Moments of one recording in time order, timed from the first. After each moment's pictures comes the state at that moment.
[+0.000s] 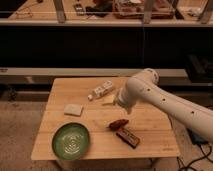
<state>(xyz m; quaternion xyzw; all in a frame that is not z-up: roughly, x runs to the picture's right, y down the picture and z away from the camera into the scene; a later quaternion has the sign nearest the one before) 0.061 0.087 0.729 -0.08 -0.26 -0.56 0.78</state>
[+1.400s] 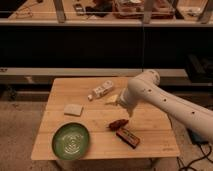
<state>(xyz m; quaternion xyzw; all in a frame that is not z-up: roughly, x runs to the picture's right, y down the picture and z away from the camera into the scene) 0.081 0.102 0.743 -0.13 -0.25 -0.48 0.83</state>
